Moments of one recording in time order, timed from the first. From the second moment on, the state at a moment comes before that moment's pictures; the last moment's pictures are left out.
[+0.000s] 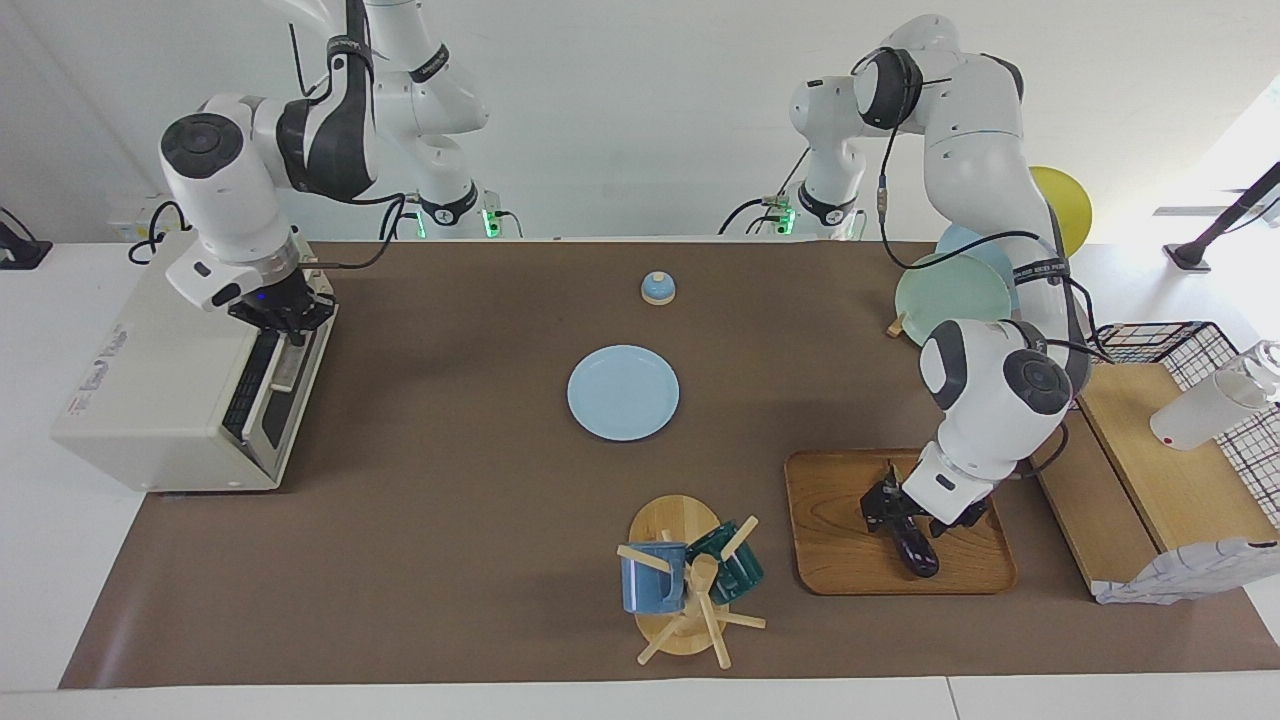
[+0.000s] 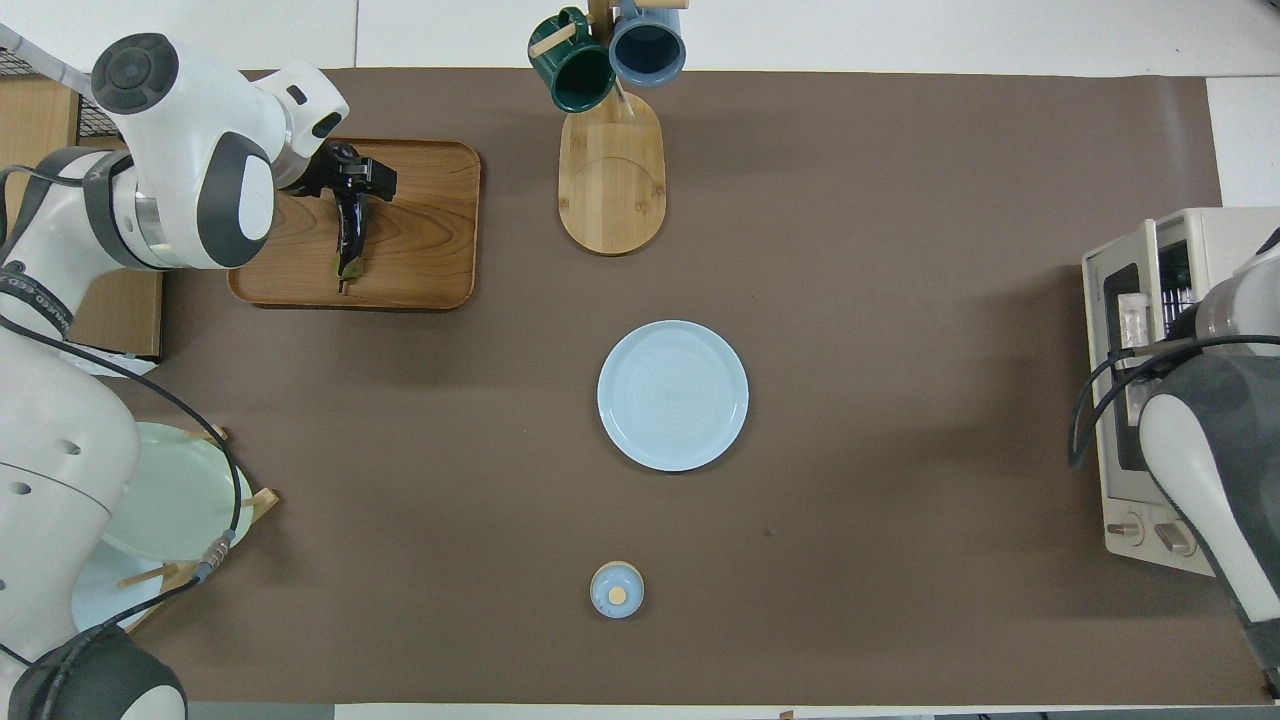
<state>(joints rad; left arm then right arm) -0.08 0.68 -0.10 -1.38 -0.01 2.18 0.02 0.03 -0.06 -0.11 -2.06 -0.21 1.93 -0.10</state>
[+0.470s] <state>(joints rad) -0.08 0.68 -0.10 -1.42 -0.01 2.21 0.05 0.10 -0.03 -0.10 -2.17 -0.10 2.10 -0.05</state>
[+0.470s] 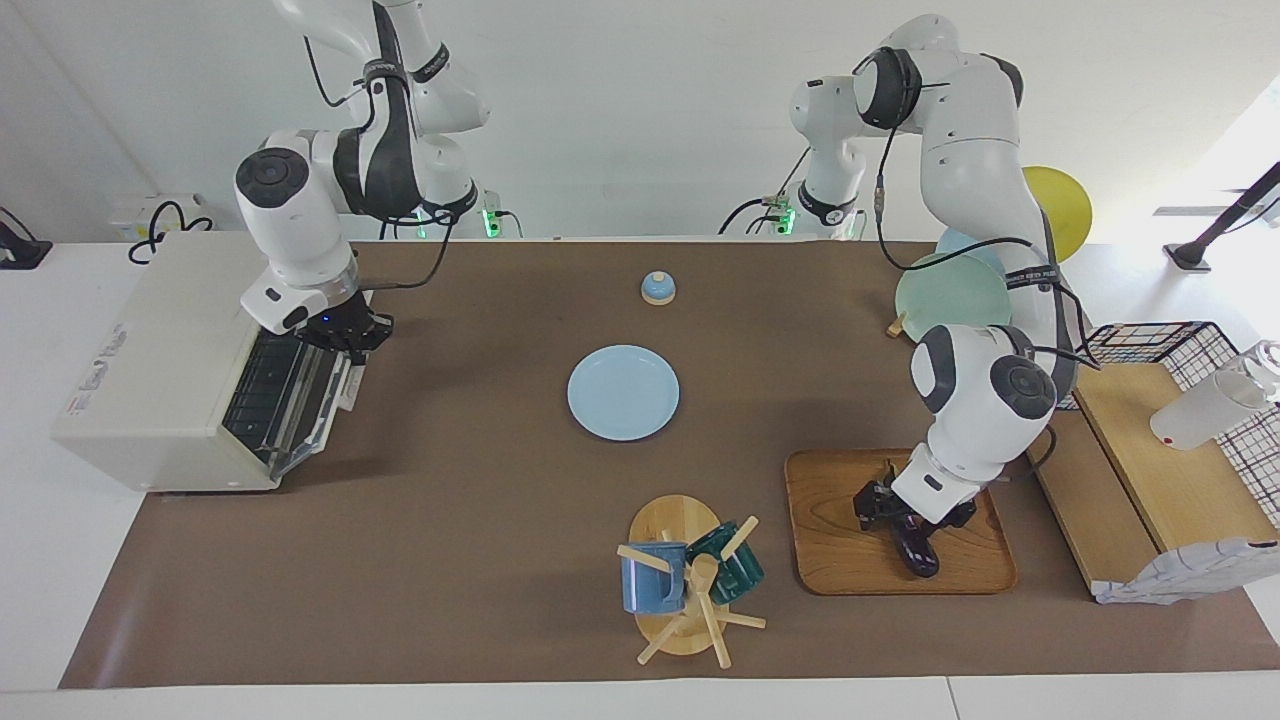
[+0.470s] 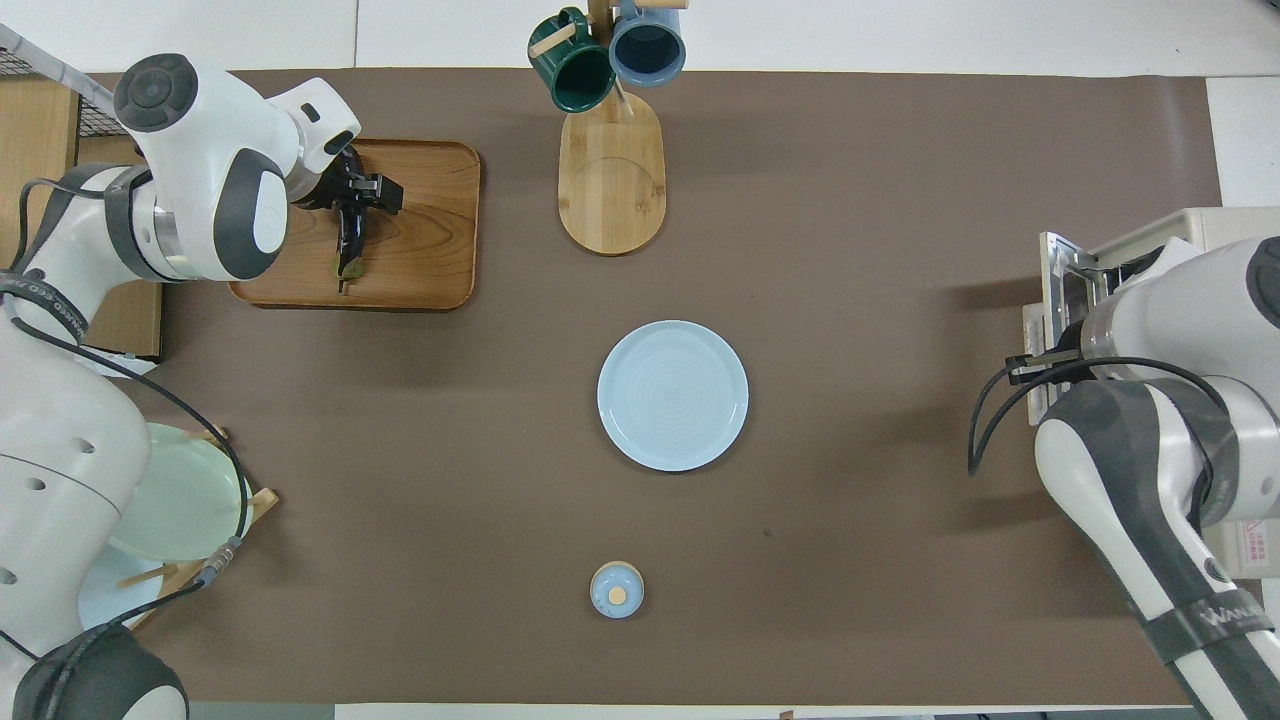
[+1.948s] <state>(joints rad) -0.26 0.34 -0.11 -1.44 -0.08 1.77 -0.32 0.21 0.13 -0.10 -2.23 0.11 2.36 0.09</state>
